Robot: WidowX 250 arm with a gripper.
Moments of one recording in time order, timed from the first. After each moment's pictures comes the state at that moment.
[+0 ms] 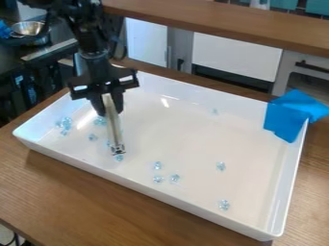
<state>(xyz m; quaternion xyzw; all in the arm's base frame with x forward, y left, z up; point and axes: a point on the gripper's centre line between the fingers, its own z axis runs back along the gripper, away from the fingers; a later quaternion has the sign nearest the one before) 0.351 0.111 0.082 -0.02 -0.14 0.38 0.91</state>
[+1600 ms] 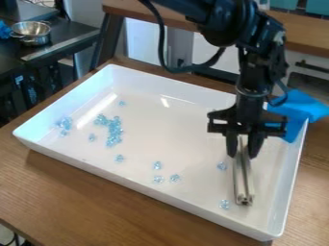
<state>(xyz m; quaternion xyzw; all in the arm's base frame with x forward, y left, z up) 0.388 -0.118 0.057 -0.03 -0.07 0.19 0.98</state>
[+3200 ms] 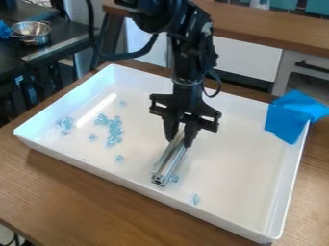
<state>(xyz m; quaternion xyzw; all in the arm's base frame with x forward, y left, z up) 0.368 -0.016 0.058 0.03 -0.07 0.07 0.99</state>
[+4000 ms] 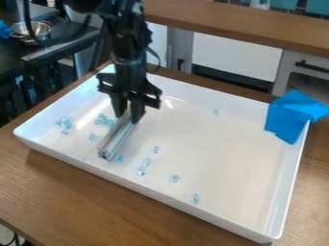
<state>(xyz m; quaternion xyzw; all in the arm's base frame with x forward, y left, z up) 0.364 0.076 0.073 0.06 -0.11 0.09 0.99</state>
